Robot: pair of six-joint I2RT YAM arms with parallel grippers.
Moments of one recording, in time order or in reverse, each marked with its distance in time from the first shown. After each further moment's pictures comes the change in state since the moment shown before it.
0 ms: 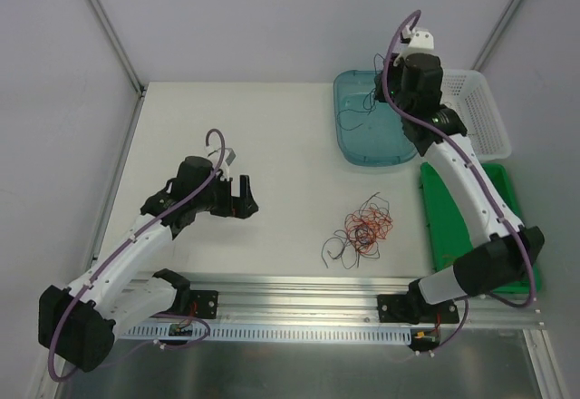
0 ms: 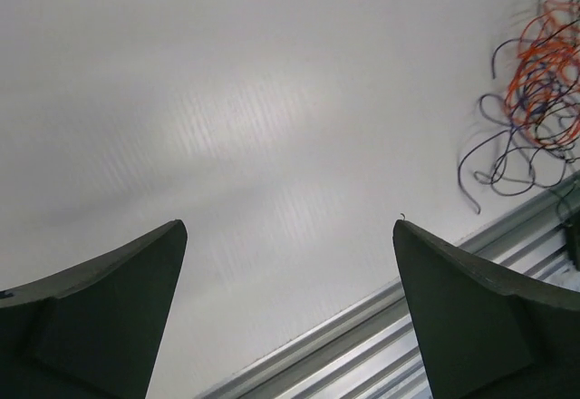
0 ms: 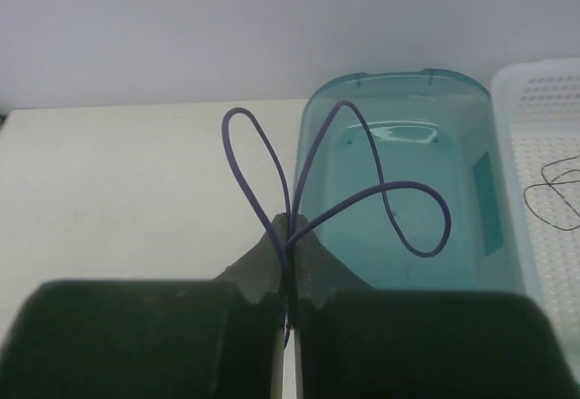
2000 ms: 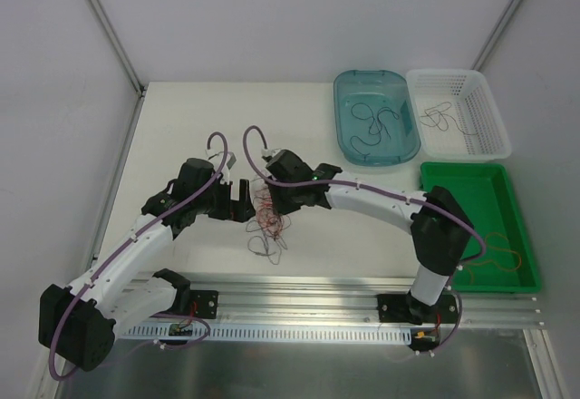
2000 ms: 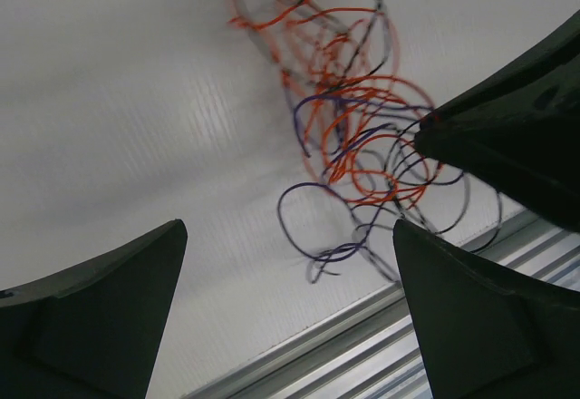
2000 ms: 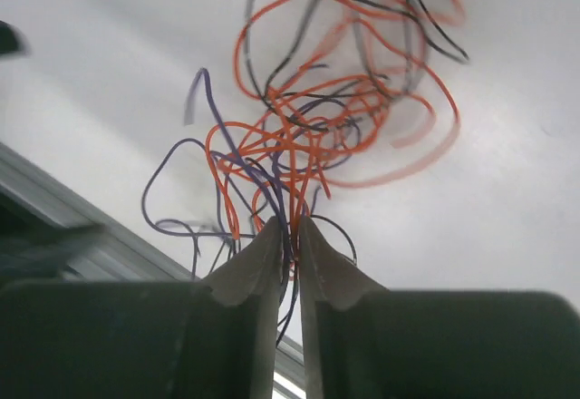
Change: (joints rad) left arm 0.000 -0.002 -0.040 -0.067 -0.040 0.047; right arm 0.604 0.333 -0.219 -0.232 -0.148 0.262
